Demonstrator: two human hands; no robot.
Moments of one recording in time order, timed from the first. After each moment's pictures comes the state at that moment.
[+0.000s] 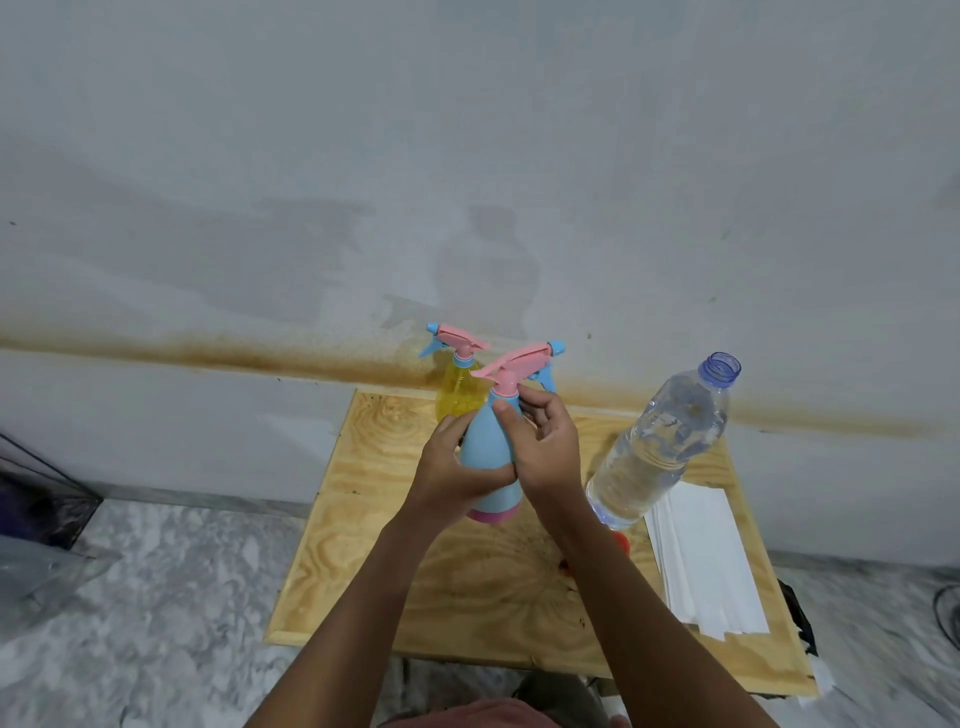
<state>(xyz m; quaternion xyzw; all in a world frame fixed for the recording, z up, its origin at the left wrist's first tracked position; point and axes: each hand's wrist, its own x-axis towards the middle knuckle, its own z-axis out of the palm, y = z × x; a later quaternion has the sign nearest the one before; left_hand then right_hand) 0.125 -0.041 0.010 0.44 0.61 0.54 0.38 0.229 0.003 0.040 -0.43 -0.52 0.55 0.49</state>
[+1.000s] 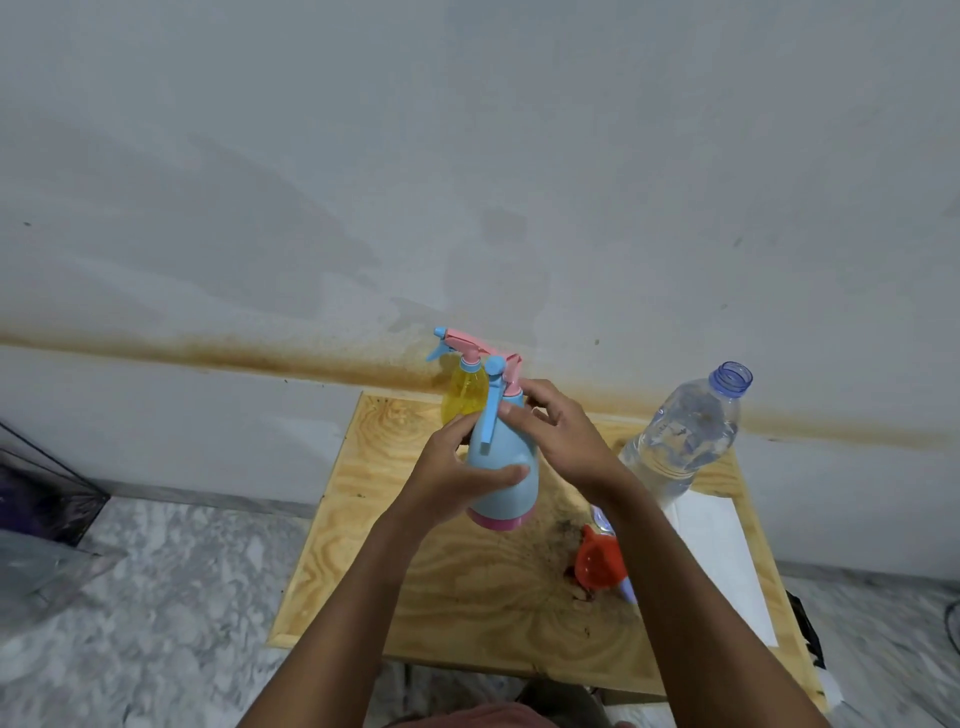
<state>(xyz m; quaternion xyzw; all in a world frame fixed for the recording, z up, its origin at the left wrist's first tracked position) 0.113 -0.044 0.028 0.45 0.57 0.53 0.44 0.251 0.032 0.072 -0.35 -0.71 0.53 0.28</state>
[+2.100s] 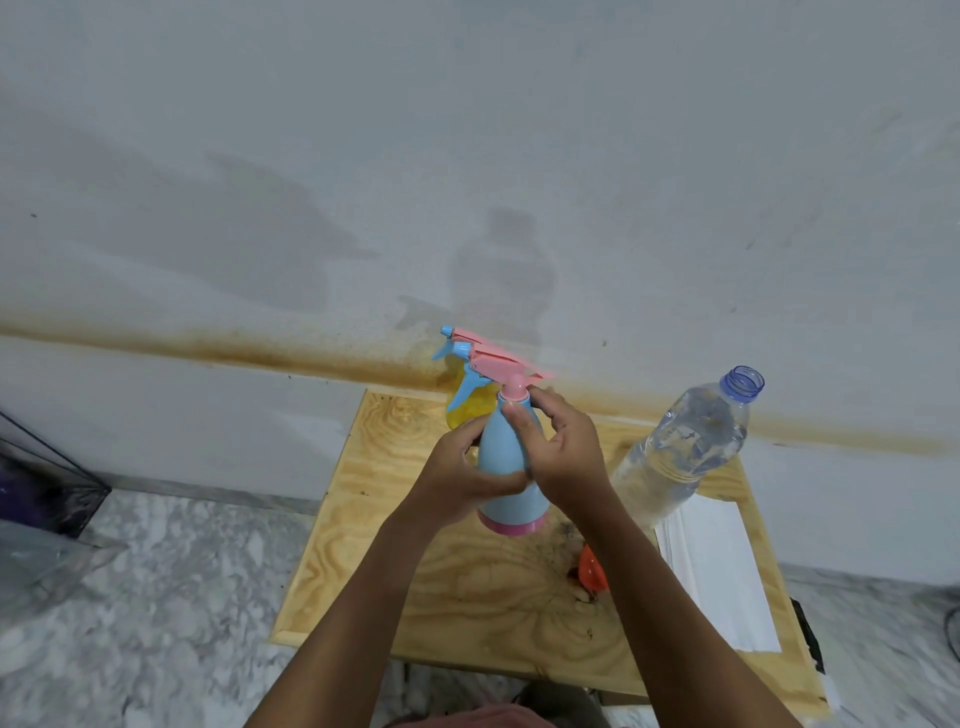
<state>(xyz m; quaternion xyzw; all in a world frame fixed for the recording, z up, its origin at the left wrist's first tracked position) 0.112 -0.043 0.023 0.47 0.53 0.54 0.46 0.239 0.013 0.061 -0.37 -0.72 0.42 0.40</state>
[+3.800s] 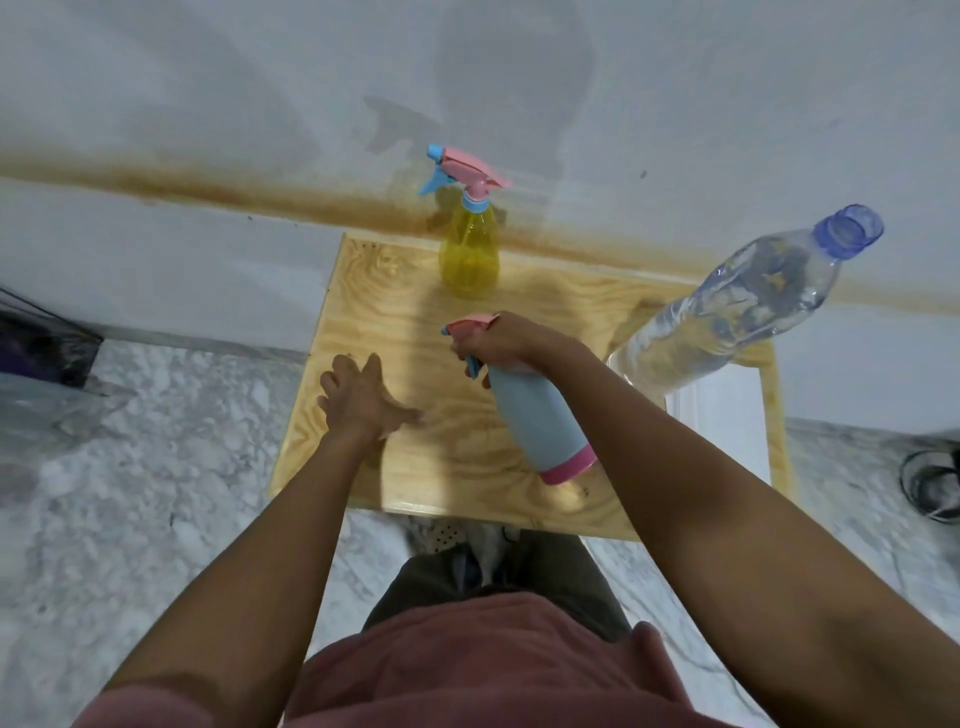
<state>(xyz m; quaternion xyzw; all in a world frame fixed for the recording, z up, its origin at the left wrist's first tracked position) 0.046 -0.076 -0.123 0.37 0.89 0.02 0.28 0.194 0.059 -0.021 -0.44 -0.70 0.54 -0.13</state>
